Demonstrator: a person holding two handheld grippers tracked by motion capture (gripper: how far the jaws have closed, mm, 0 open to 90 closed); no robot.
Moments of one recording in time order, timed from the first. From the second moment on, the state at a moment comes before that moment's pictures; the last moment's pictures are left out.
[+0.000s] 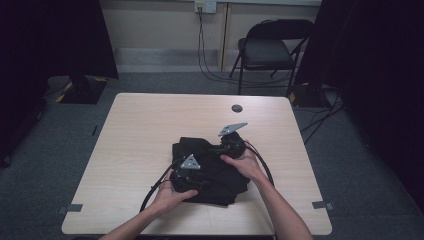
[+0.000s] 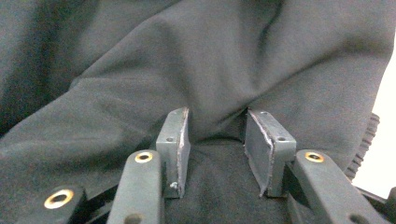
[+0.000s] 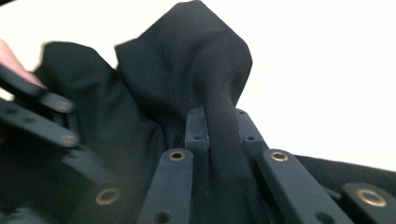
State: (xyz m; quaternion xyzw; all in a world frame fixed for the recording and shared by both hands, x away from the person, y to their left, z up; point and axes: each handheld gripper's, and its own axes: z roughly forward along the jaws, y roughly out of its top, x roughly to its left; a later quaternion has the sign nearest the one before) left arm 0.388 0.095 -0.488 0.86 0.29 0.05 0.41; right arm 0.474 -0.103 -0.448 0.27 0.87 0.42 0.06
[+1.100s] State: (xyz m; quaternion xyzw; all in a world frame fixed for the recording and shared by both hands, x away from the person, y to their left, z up) left arm 0.346 0.129 -0.464 0.87 0.23 0.06 0.44; right arm 0.414 -0.102 -0.479 0.28 0.85 0.44 0.09
